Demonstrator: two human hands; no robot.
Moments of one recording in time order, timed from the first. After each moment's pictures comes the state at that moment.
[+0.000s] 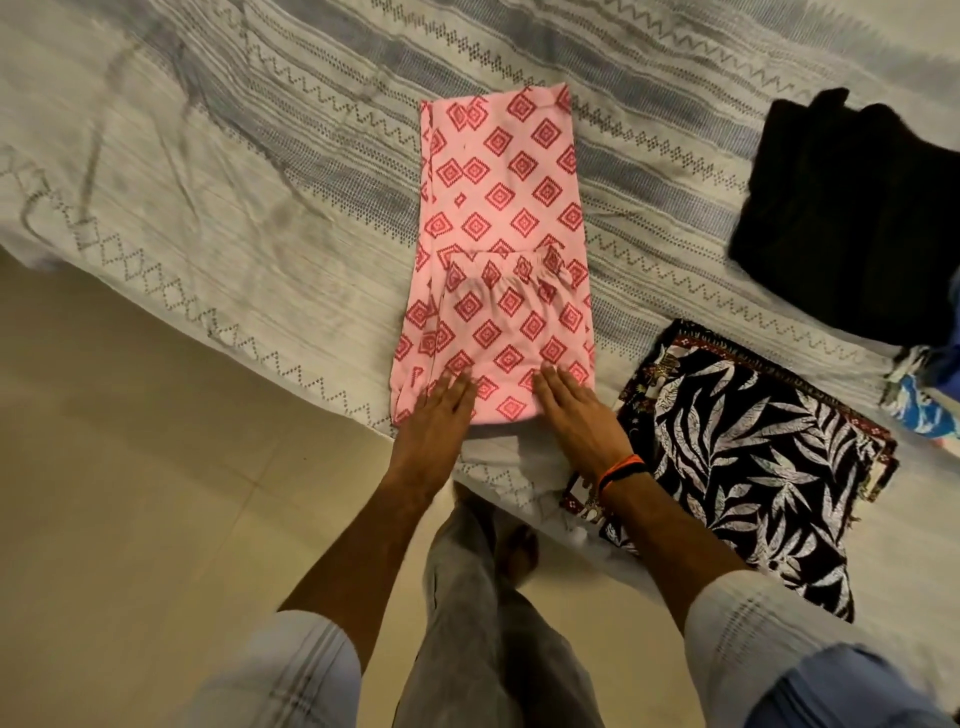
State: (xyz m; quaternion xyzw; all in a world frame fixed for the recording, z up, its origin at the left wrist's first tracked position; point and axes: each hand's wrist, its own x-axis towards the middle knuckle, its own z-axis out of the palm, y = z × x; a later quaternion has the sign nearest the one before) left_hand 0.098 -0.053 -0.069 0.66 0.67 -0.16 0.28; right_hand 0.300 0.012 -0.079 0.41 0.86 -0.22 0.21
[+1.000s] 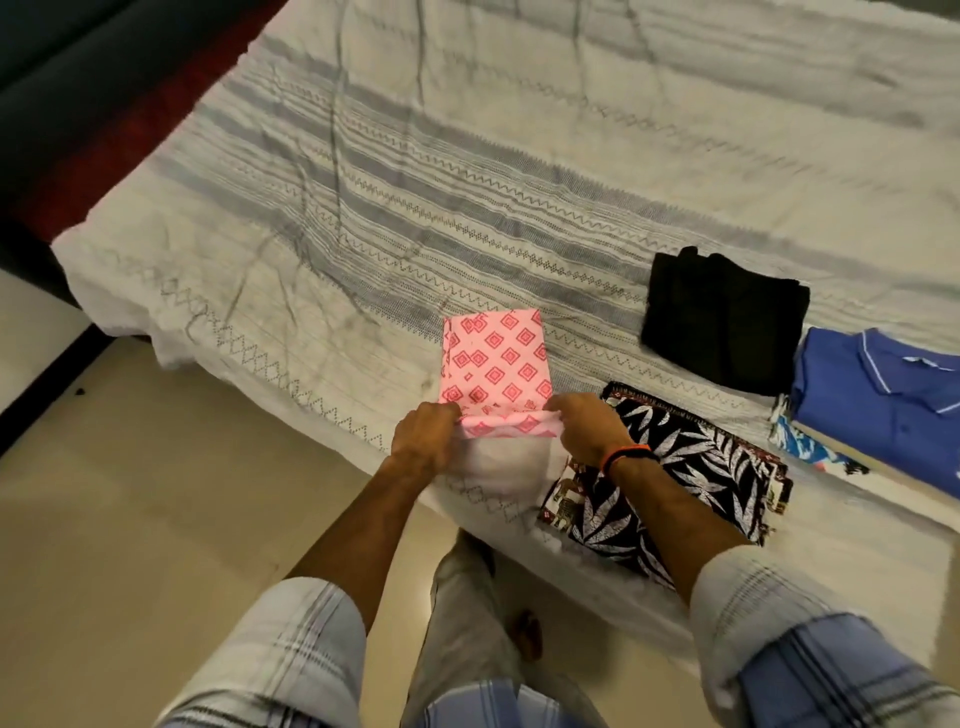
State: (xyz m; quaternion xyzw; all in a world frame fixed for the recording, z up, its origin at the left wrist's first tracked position) left_hand 0.102 -0.059 0.108 0.60 0.75 -0.06 0.28; right_hand 0.316 0.012 0.100 0.53 0.79 -0.30 0.08
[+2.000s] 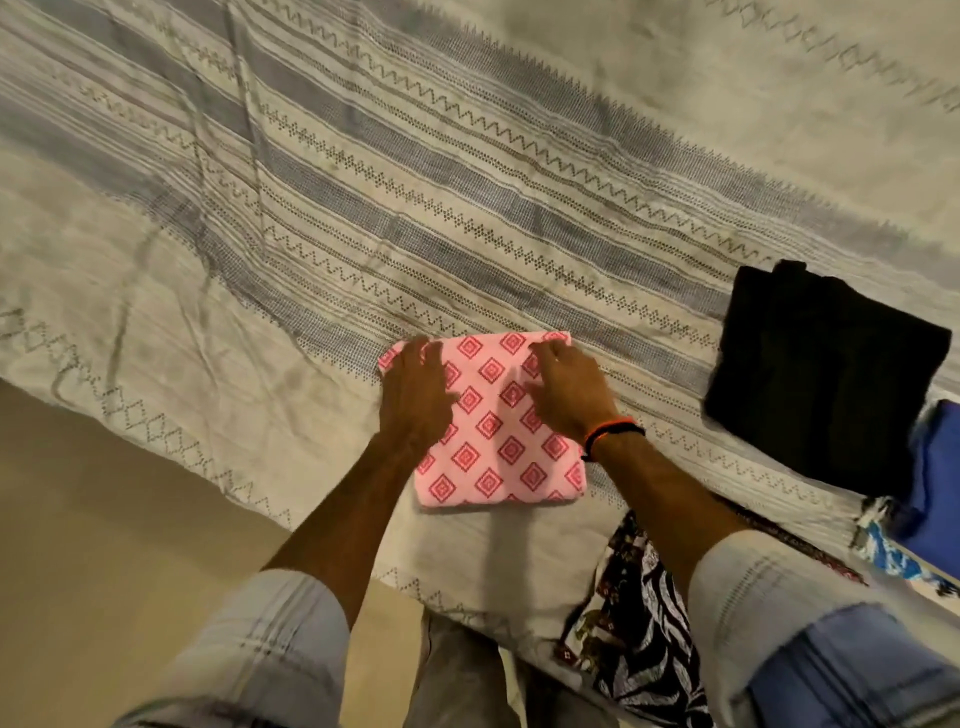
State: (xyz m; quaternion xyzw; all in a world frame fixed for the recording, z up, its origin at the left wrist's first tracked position) left_hand 0.019 0.185 -0.018 0.56 0.78 -0.01 0.30; right_hand 0.207 0.247 -0.002 0.55 0.77 -0.30 0.11
